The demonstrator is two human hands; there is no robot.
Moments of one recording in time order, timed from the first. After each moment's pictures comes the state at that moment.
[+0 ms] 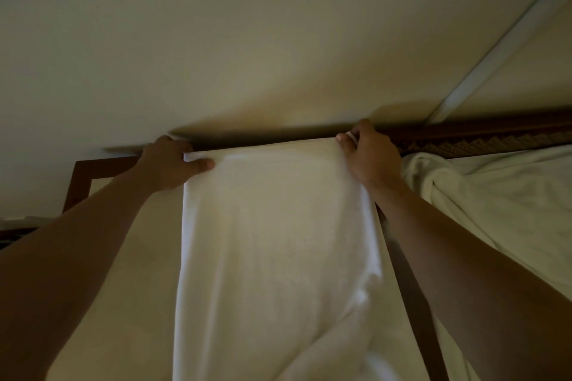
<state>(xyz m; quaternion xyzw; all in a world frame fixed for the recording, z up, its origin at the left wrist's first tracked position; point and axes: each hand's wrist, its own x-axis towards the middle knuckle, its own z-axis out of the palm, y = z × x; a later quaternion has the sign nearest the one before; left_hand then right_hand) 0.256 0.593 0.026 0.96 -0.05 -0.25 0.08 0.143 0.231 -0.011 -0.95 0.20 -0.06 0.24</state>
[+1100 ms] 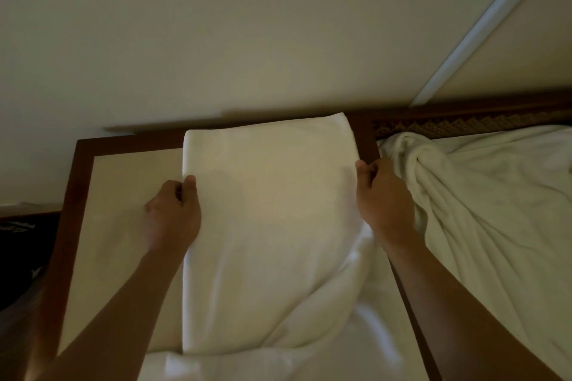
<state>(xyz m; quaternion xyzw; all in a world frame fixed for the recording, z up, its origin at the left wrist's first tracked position) 0.096 0.590 0.007 0.96 0.12 -0.04 0.26 0.020 0.266 0.005 -0.90 0.35 -0.01 0.26</state>
